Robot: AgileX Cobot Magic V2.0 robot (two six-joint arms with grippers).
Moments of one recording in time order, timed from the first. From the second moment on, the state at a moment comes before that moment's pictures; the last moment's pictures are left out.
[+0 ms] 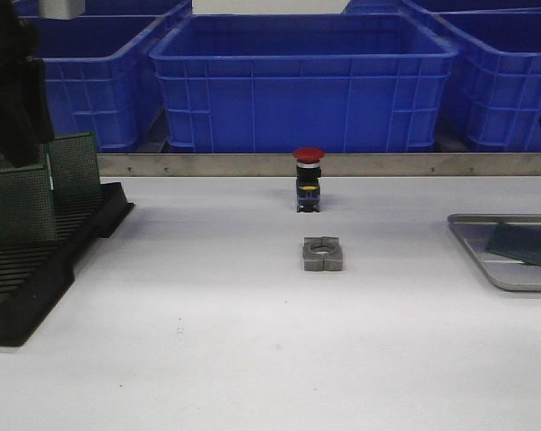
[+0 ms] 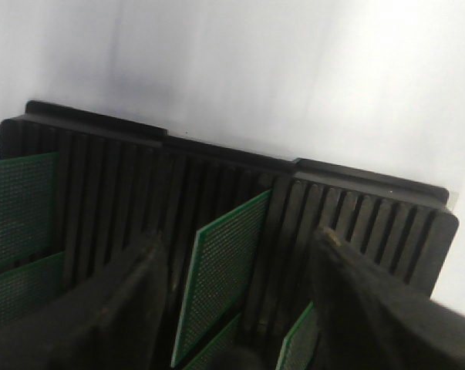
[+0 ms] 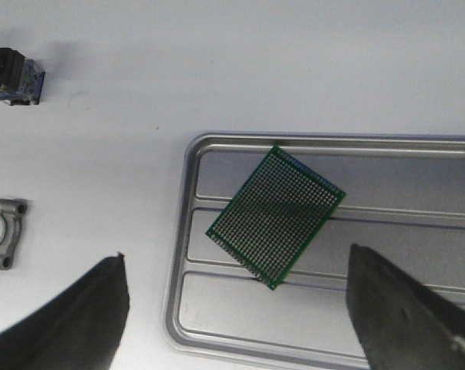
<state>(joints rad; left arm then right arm) -0.11 1.90 -1.64 -0.20 1.23 1.31 -0.20 1.50 -0.97 0.64 0.52 -0.62</state>
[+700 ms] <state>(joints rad) -0.06 2.00 -1.61 -0.21 1.14 1.37 -0.20 1.50 -0.97 0.64 0.50 -0.62</state>
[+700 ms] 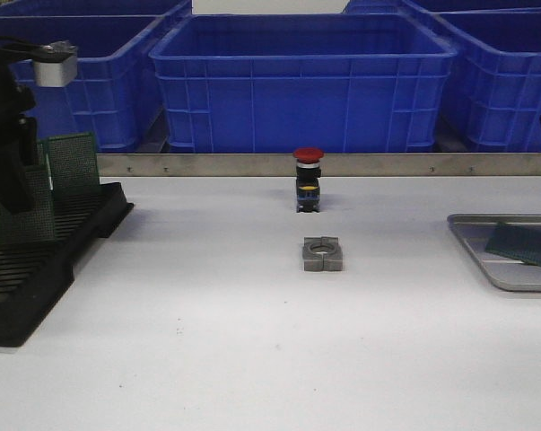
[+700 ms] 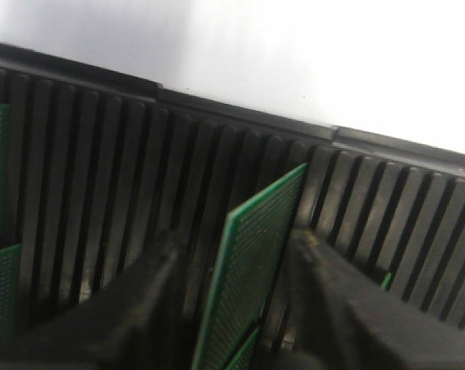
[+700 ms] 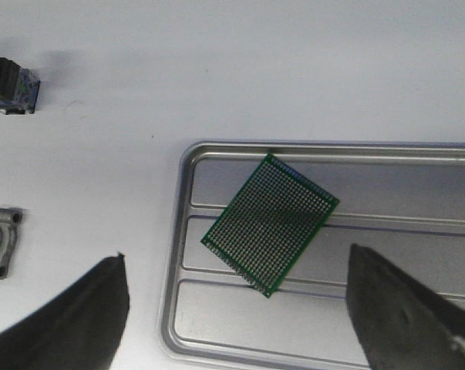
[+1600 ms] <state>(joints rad) -0.08 1.96 -1.77 -0.37 1.22 1.40 -0.20 1.50 -0.97 0.64 0.50 -0.62</state>
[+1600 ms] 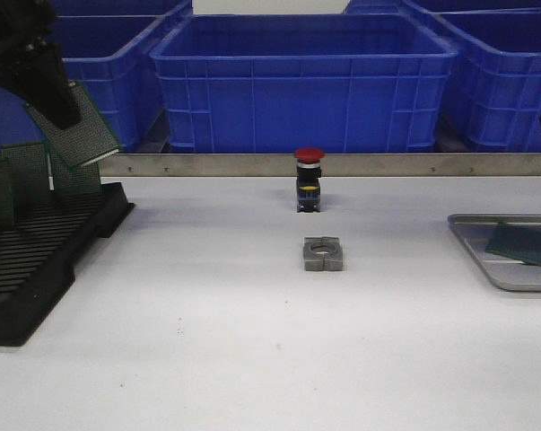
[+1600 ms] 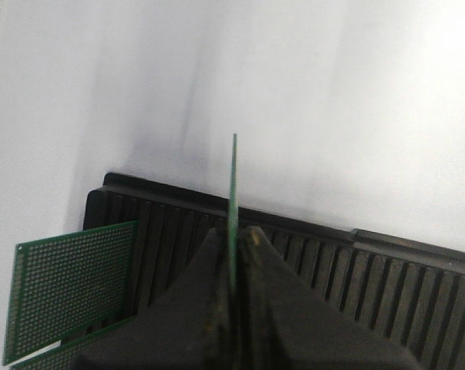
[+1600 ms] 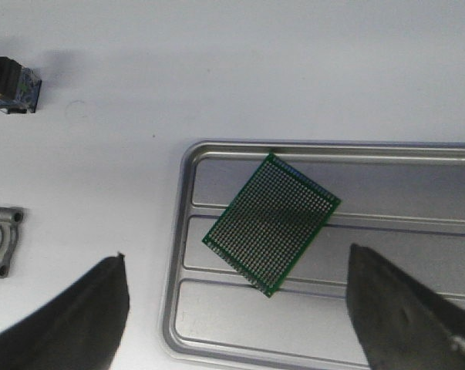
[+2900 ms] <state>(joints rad) -0.47 1.94 -1.78 -0.65 1.23 1.40 0.31 1.50 -0.97 1.23 0.55 -1.70</state>
